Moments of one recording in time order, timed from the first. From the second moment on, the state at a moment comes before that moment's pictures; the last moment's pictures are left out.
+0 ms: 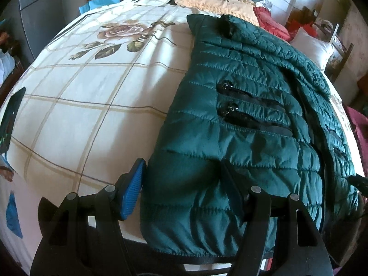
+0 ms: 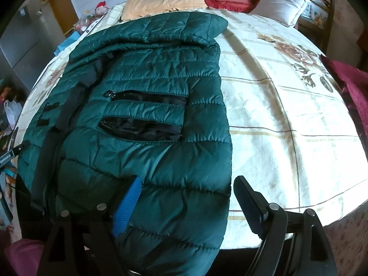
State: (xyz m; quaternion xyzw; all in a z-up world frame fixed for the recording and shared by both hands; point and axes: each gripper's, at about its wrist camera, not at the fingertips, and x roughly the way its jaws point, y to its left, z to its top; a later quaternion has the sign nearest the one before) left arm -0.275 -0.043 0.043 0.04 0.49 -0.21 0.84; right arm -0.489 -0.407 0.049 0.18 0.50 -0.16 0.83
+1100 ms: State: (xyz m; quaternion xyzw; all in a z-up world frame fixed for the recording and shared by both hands) left arm -0.277 -0.049 0.029 0.04 0.52 -0.28 0.80; right arm -0.510 -0.411 0.034 0.29 0.48 -0.06 0.83
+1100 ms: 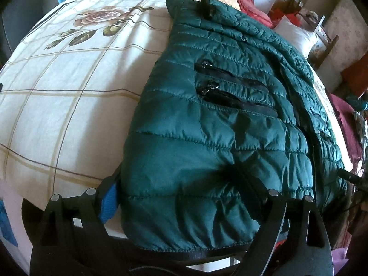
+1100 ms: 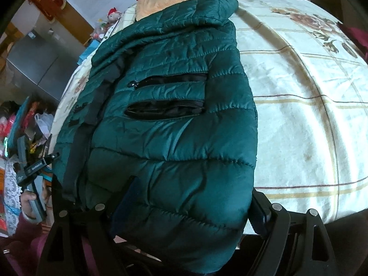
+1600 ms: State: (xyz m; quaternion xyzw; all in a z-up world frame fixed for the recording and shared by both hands) left arm -0.289 -0.054 0.042 0.07 0.49 -0.28 0.82; right arm -0.508 -0.403 0.048 0.24 0.45 -0.06 0.86
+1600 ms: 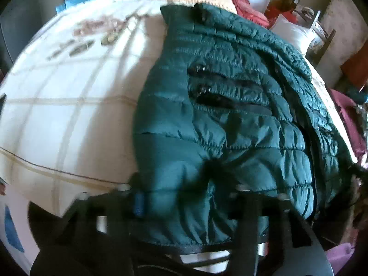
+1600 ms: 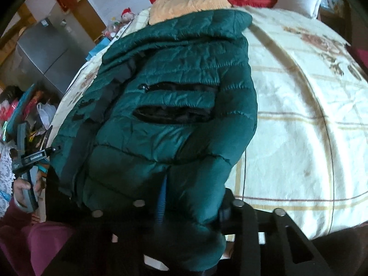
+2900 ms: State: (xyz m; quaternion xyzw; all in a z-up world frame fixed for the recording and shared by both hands) left arm -0.153 -0.121 0.175 -0.07 0.39 -0.30 0.87; right arm -0.379 -0.508 0.174 0.23 0.30 -0.12 0.92
